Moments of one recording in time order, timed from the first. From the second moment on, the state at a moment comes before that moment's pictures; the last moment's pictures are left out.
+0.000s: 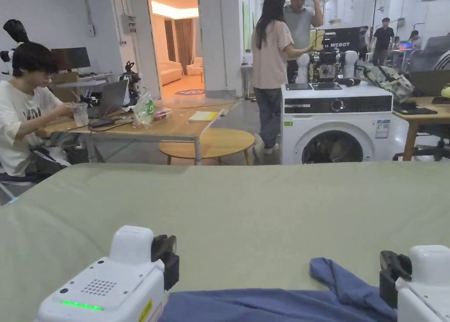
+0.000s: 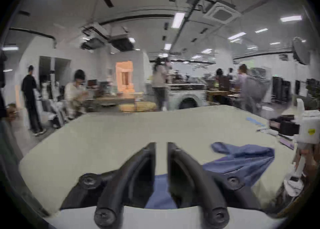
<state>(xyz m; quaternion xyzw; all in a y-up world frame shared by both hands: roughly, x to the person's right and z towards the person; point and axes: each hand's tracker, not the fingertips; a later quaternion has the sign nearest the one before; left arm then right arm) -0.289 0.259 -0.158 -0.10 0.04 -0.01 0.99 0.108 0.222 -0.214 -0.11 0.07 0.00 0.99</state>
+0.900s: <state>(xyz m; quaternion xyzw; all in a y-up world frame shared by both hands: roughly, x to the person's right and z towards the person) -0.352 0.189 -0.351 -0.45 -0.04 0.13 0.89 0.155 0.183 -0.214 -0.18 0.06 -0.04 0.98</state>
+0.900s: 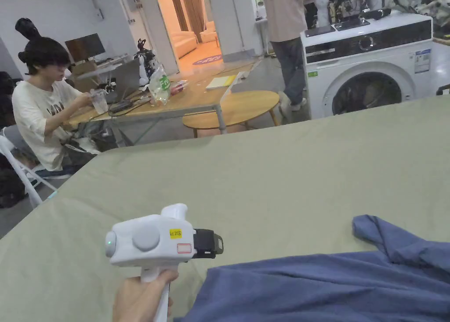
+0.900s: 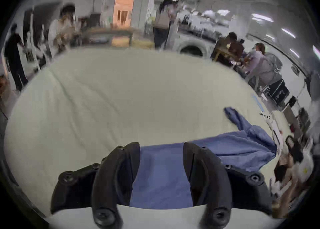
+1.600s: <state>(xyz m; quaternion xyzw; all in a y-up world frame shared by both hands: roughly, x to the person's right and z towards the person) -0.328 0.114 -0.397 -0.53 0.01 0.07 0.84 0.196 0.163 -0.198 -0.24 0.00 -0.06 0.97</state>
